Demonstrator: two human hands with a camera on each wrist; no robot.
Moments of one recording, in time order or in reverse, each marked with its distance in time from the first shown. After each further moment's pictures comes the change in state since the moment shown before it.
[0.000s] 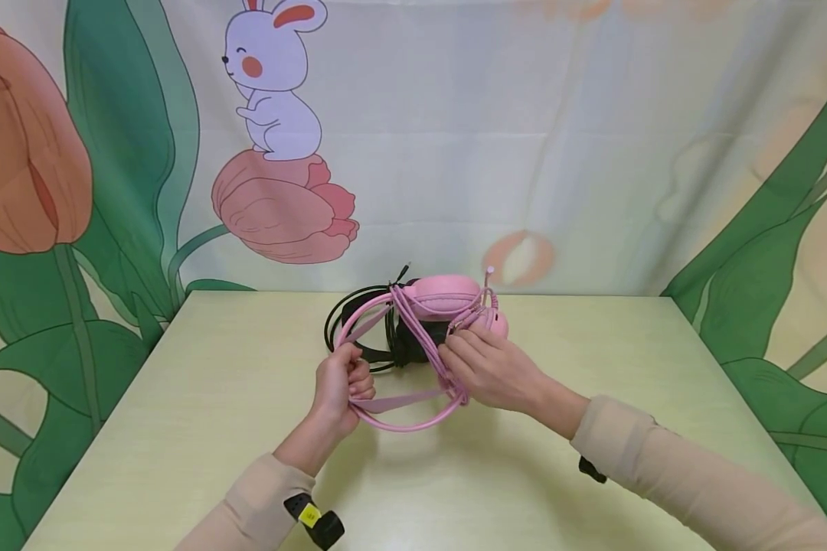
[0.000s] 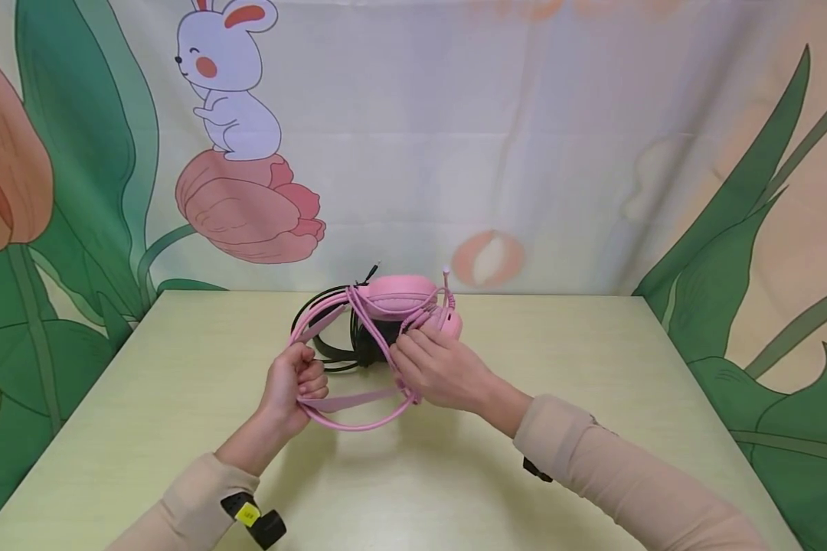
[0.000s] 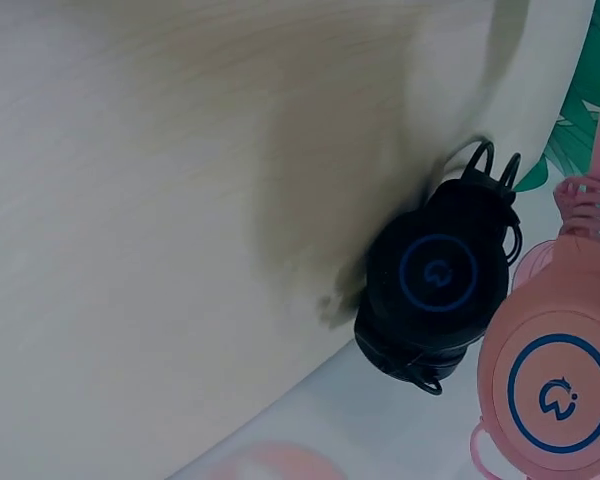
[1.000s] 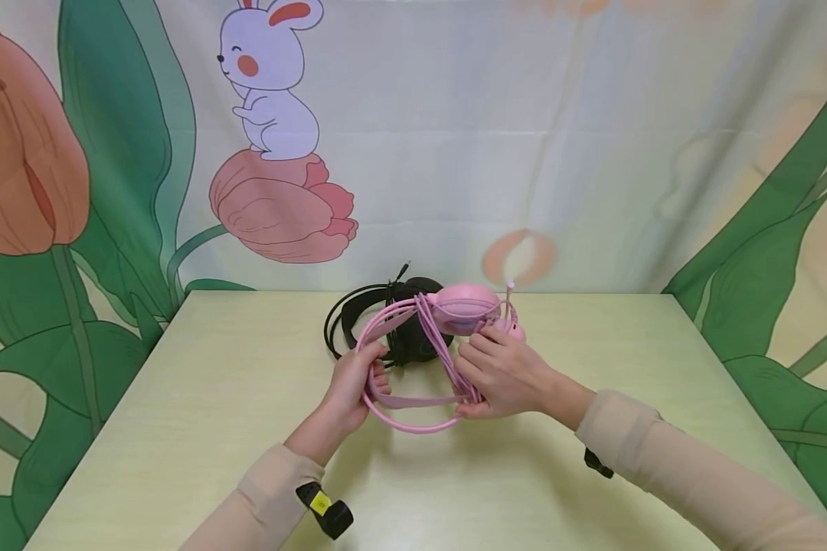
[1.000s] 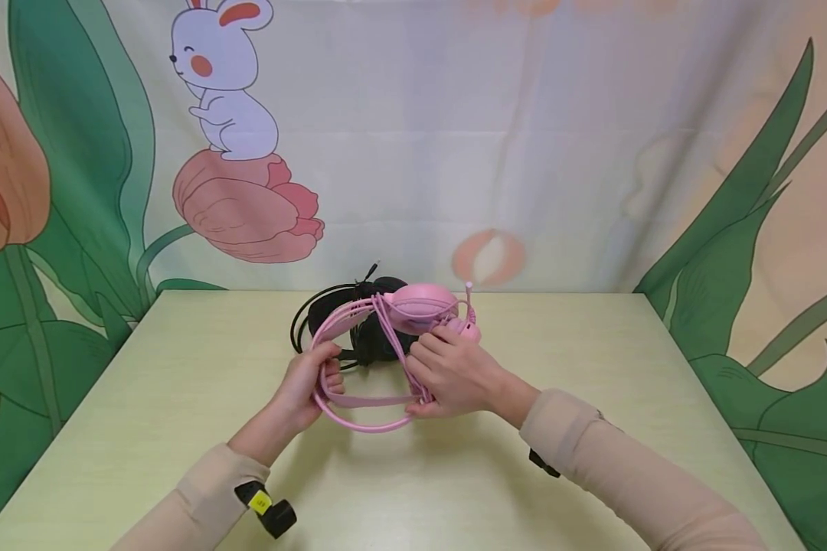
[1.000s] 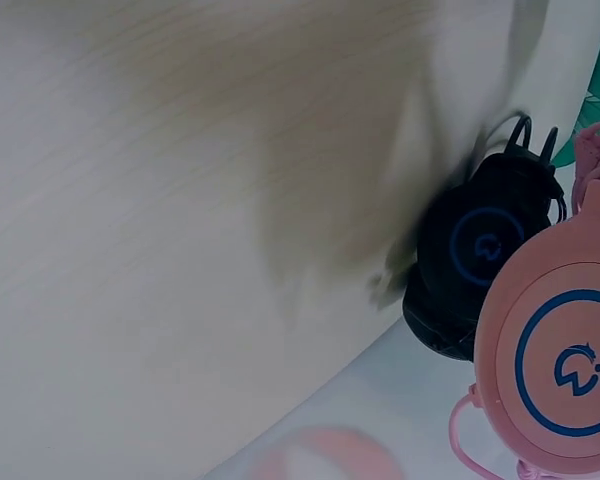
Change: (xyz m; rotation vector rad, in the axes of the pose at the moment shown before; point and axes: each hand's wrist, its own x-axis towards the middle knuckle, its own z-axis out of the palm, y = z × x) left_hand 0.017 -0.010 0.008 0.135 0.026 -0.077; right_hand -0.018 0.008 0.005 0.134 -0.126 -0.016
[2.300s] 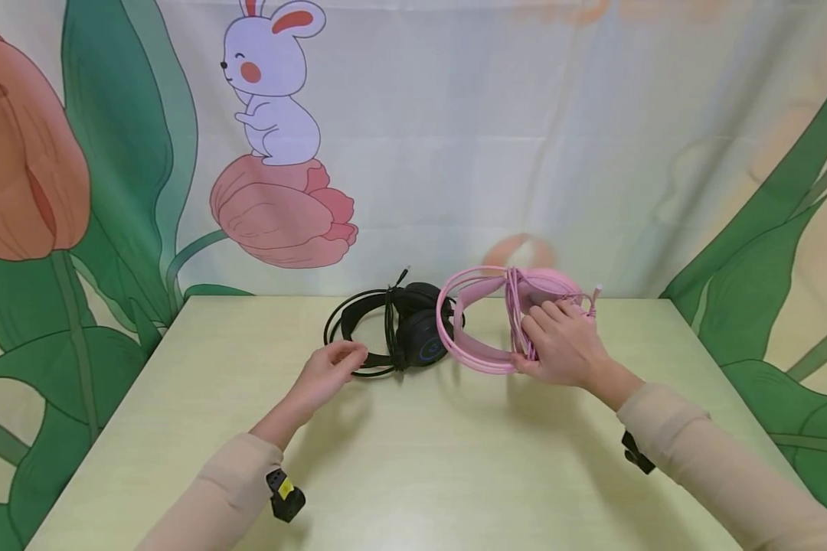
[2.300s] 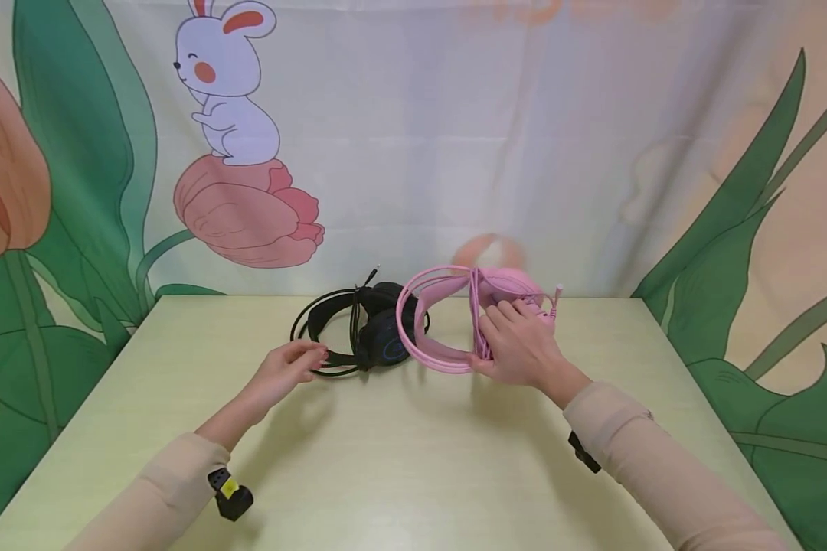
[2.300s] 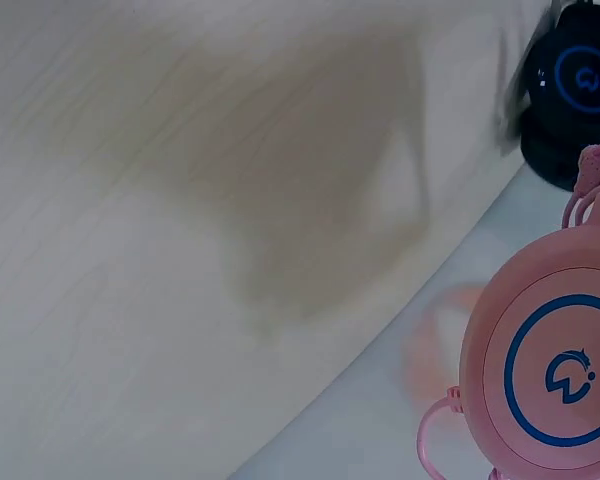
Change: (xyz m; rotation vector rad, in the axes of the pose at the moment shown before) left_hand 0.021 0.015 -0.060 0.888 -0.053 0.260; right_hand -0.066 0.051 0.006 -0.054 -0.024 0.353
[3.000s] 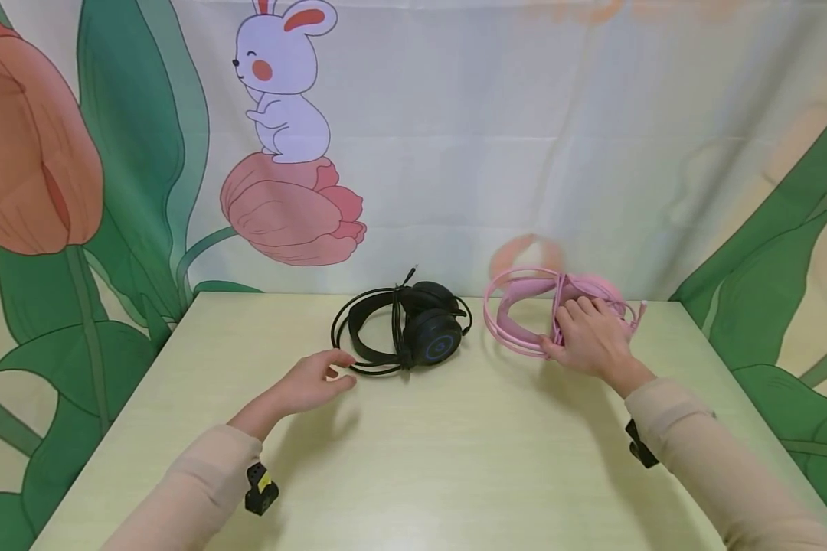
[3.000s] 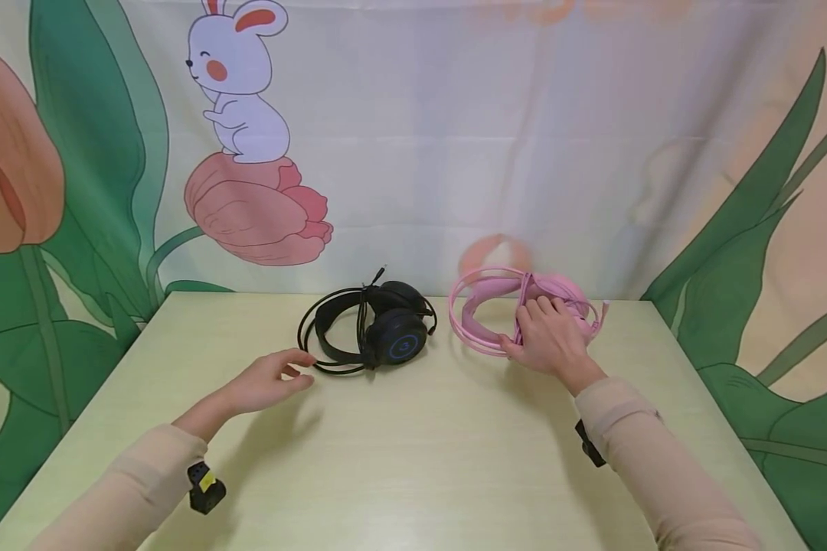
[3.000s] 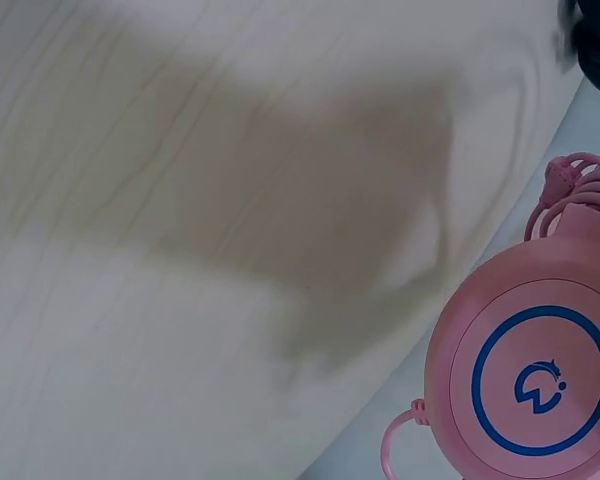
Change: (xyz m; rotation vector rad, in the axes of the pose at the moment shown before) left_hand -0.010 -0.009 -0.036 0.406 -0.184 0.171; right_hand -0.029 0.031 0.023 -0.015 -0.208 0.224
